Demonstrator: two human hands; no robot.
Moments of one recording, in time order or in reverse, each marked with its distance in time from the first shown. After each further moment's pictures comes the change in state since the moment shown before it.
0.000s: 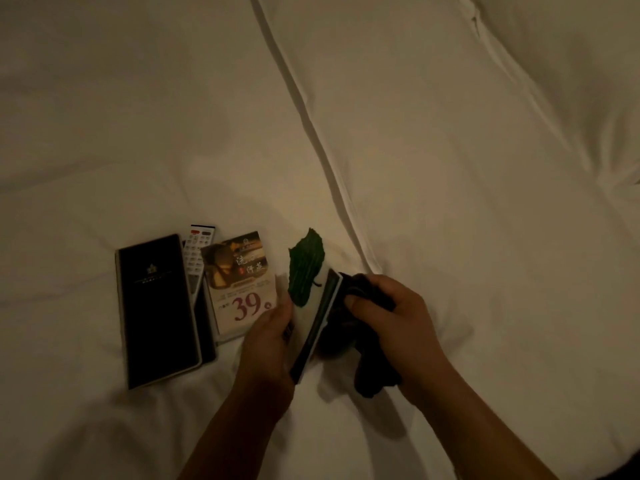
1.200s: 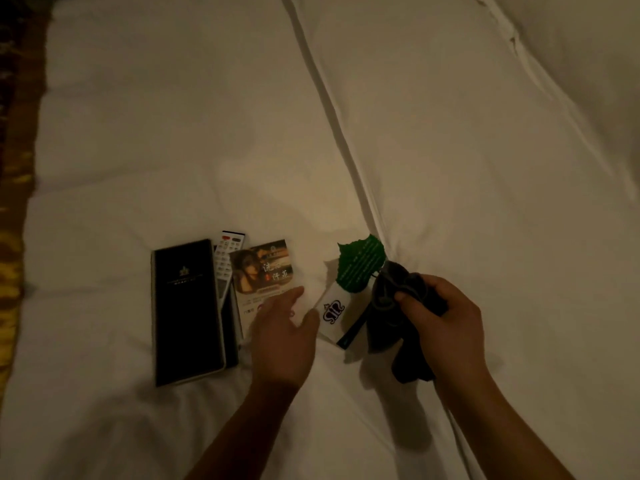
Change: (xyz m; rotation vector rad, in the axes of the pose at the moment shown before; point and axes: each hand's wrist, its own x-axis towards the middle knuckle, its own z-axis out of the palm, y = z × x) left_hand 0.001 0.025 -0.006 0.906 0.330 0.431; right_hand 0.023 0.004 -0.014 -0.045 0.220 -0.161
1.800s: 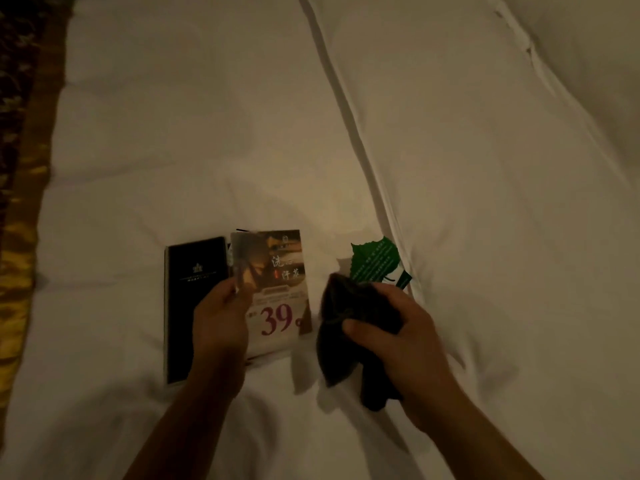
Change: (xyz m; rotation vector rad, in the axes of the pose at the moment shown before) left_hand 0.023 -0.017 -0.070 -0.572 0.118 -0.258; right_hand -0.031 -0.016 0.047 0.064 -0.361 0.102
